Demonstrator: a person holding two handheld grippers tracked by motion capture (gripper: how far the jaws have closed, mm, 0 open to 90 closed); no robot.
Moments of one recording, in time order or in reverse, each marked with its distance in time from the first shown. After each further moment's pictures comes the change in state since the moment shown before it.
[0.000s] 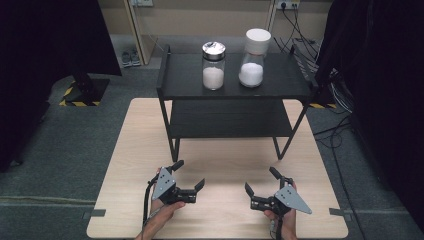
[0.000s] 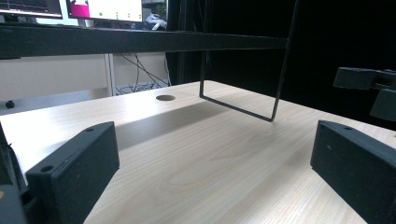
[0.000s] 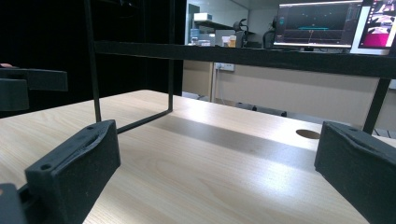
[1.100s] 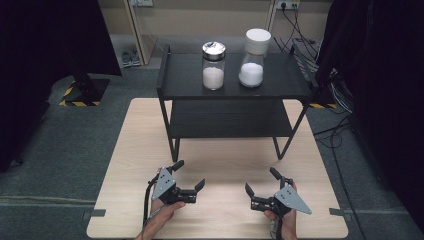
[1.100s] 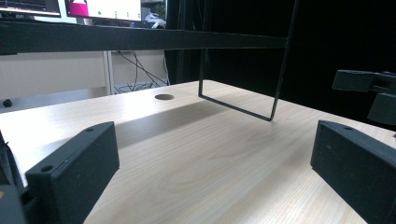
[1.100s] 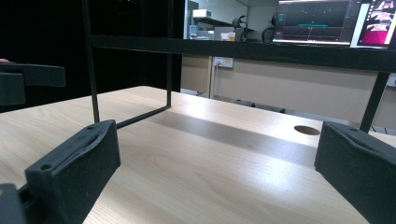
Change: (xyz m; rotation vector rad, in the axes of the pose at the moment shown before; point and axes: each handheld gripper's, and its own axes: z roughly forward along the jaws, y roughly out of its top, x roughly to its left) left arm 0.001 -0.001 0.001 0.004 -0.004 -0.004; right arm 0.000 0.000 -0.001 0.014 -0.003 -0.003
